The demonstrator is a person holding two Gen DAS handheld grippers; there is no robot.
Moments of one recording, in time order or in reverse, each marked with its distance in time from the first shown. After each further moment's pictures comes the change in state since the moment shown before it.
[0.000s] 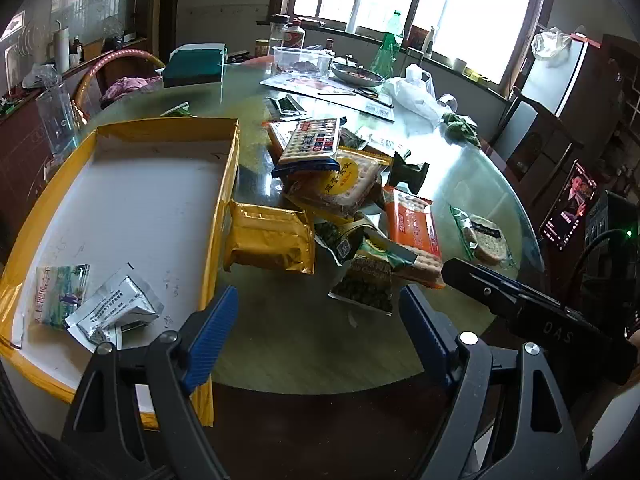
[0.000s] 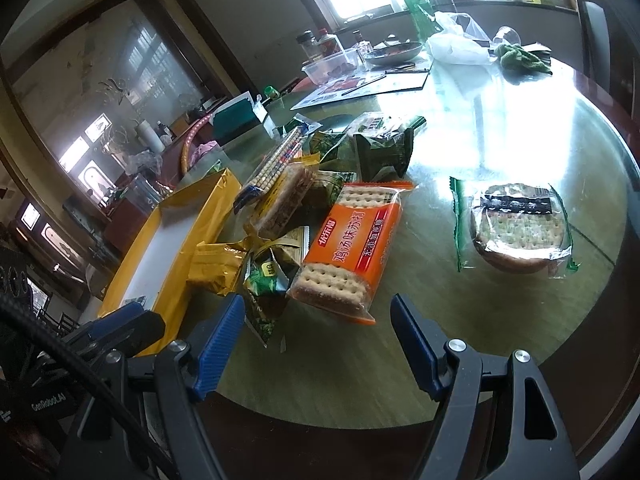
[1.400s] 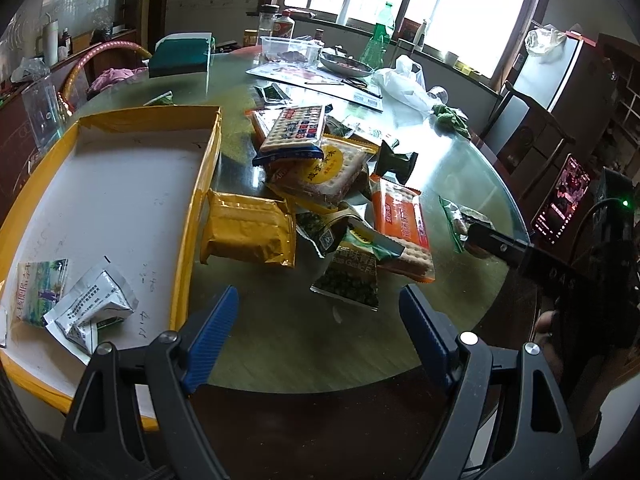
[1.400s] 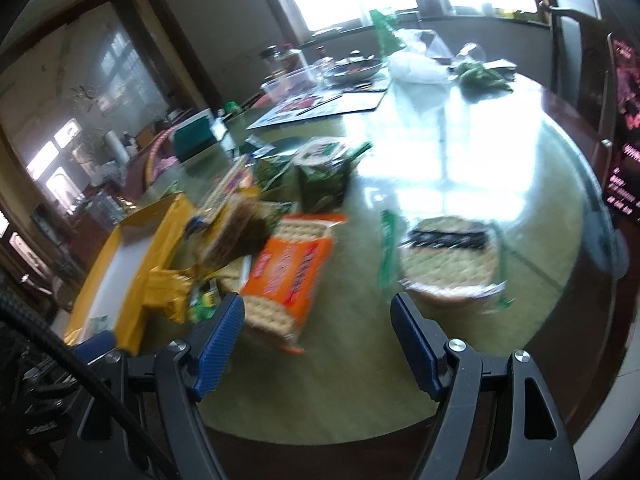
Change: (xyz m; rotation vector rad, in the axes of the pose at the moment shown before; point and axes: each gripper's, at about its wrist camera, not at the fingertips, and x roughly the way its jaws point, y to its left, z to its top) left arm 0.010 -0.003 -0.002 0.003 0.031 -0.049; right arm -0.019 -0.027 0.020 0.003 -0.053 -0.174
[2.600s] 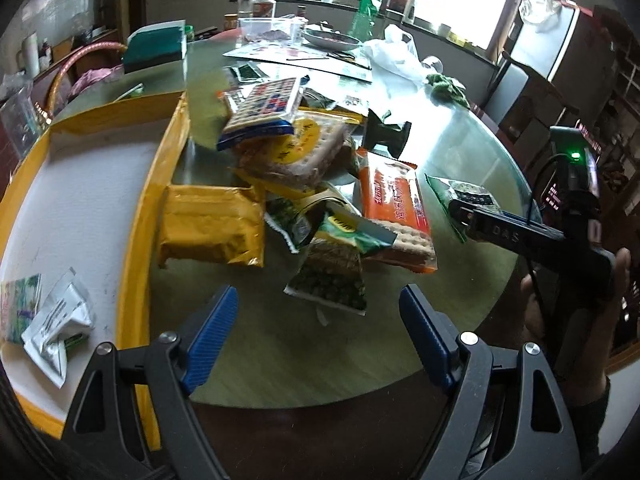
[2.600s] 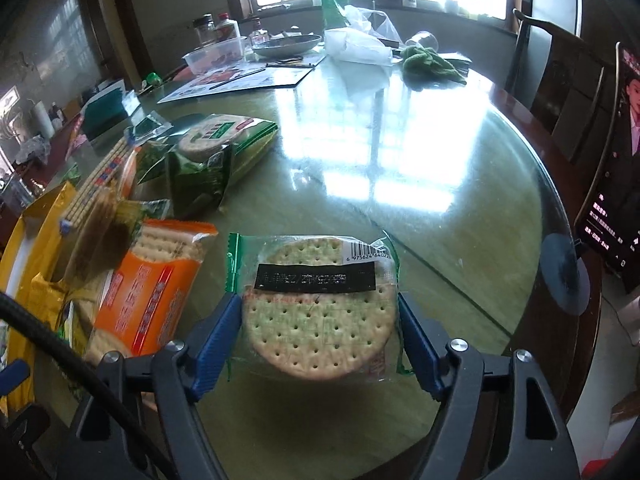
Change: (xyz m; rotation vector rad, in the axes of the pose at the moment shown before) left arm 0.037 -0.021 0.005 0.079 0.078 0.018; right arm 0.052 -0.030 0.016 -0.047 0.082 -0.261
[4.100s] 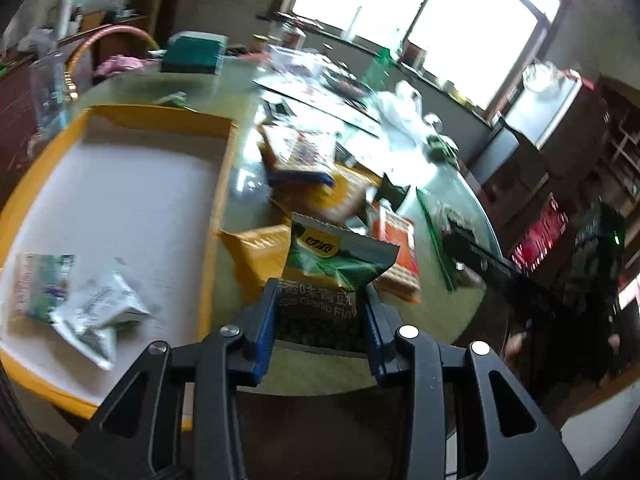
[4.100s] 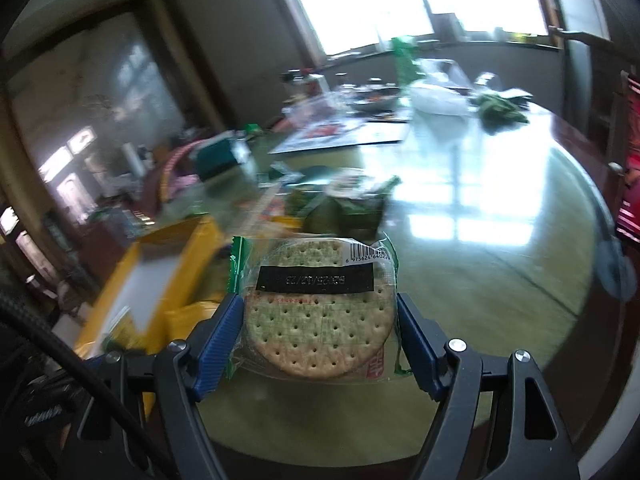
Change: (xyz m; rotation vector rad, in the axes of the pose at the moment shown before) left arm -0.064 0.059 -0.001 -0.186 -0.133 -0.110; right arm -0.076 0.066 -0.015 -0.007 -0.177 0.378
